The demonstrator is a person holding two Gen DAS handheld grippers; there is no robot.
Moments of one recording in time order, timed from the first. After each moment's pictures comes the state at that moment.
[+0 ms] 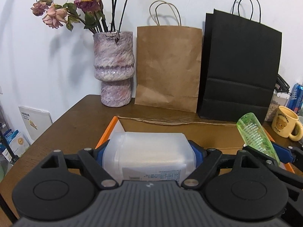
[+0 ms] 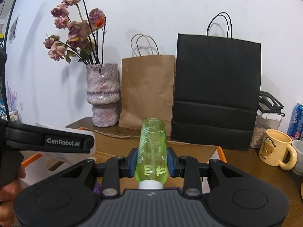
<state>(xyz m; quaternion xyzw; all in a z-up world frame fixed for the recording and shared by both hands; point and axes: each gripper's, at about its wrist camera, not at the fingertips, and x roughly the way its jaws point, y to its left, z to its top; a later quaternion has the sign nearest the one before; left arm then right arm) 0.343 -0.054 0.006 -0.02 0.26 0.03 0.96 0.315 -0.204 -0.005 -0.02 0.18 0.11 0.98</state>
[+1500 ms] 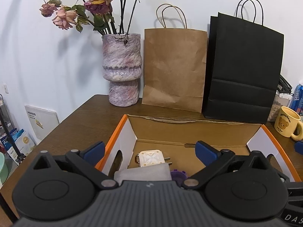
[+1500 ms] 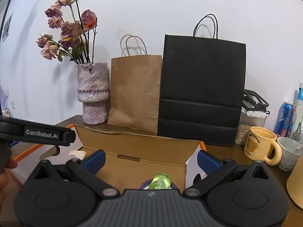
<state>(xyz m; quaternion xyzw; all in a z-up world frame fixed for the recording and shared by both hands) 0.324 -0.049 0.011 -0.02 0.26 0.05 0.96 0.292 -0.219 -0.003 -0.02 0.18 0.08 0.98</state>
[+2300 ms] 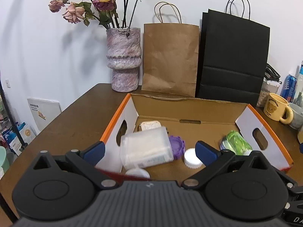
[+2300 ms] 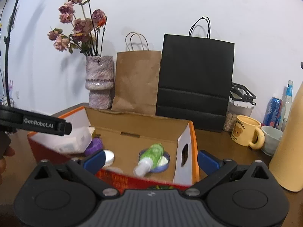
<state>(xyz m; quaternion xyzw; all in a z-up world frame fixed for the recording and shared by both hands) 0.253 -0.053 0.004 -0.02 0.27 0.04 0.96 0.212 -0.238 -0.009 -0.04 0.20 0.08 0.98</state>
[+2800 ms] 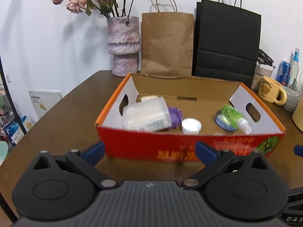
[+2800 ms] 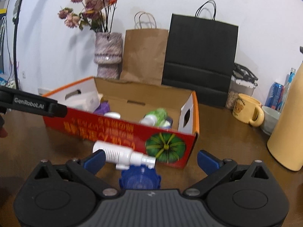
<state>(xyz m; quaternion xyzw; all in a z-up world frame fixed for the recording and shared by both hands) 0.208 -0.057 -0.016 -0.01 0.30 0.04 0.95 0.176 -0.247 -0.038 -0.07 0.26 0.10 0.96</state>
